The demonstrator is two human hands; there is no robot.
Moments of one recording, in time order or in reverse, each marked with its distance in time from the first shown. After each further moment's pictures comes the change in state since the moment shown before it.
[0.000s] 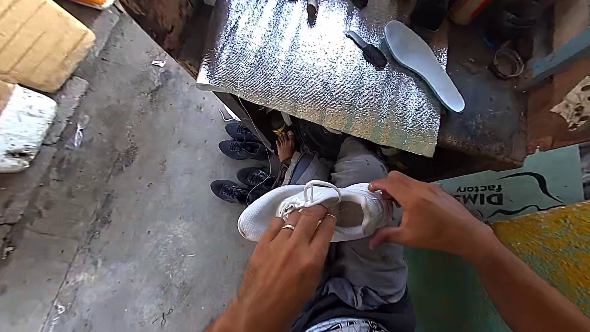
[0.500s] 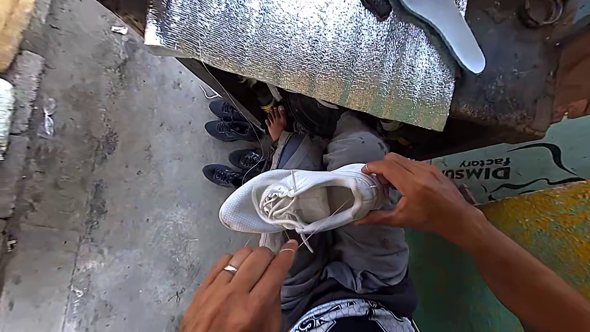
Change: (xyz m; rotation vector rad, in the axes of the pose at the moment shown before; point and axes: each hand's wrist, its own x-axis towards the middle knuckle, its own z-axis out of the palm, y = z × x) left_hand -0.051 -0.014 -0.035 -0.098 -0.209 -0.064; right_hand 0.002 0.007 0.030 -0.055 0.153 -0.074
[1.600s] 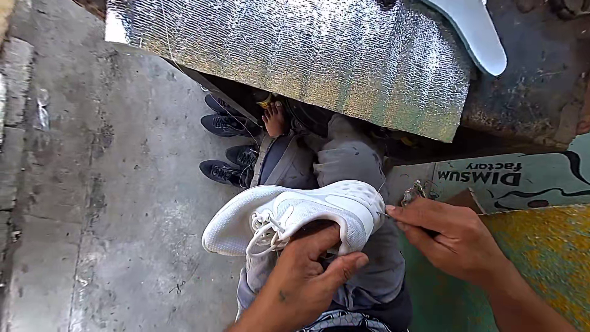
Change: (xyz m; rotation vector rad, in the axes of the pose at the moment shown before) left_hand 0.079 0.029 0.068 -1.190 0.026 -0.163; right_hand -0.057 0.022 -0.006 0.395 0.046 0.228
